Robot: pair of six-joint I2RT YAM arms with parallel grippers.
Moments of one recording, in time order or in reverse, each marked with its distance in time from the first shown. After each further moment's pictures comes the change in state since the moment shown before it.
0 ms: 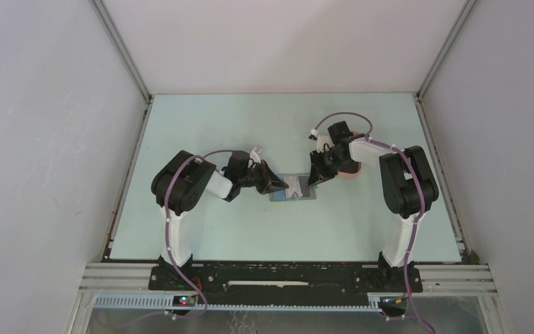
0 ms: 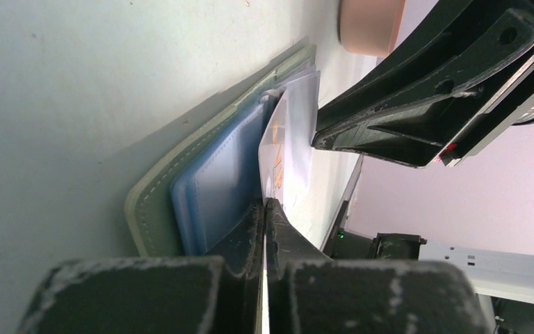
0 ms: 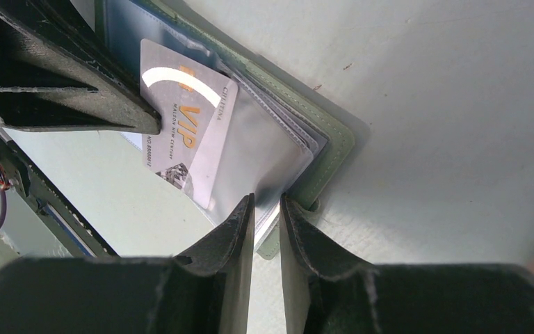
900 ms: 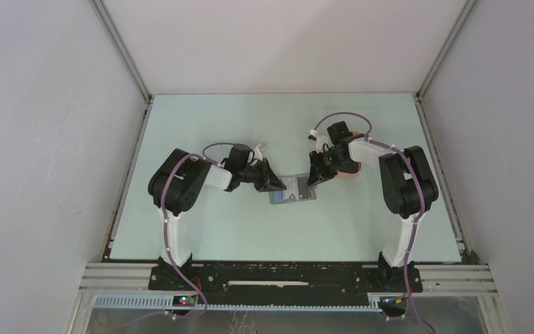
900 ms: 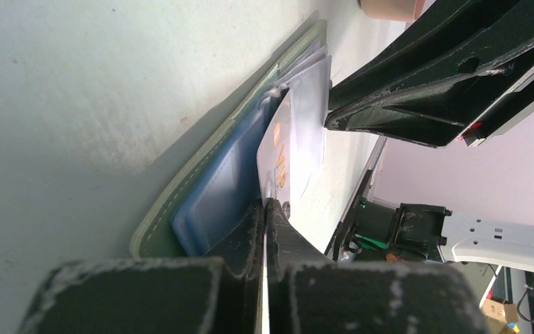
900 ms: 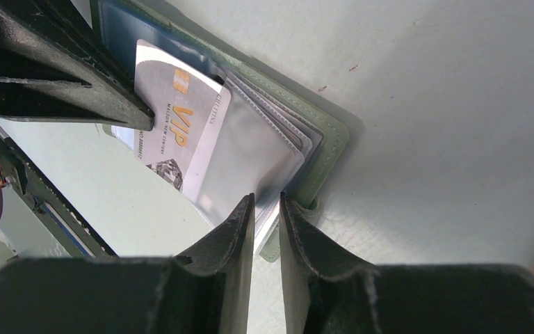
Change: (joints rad) left arm 0.026 -0.020 0.104 -0.286 0.096 0.206; right arm 0.004 0.000 0.000 0.000 0.000 -0.010
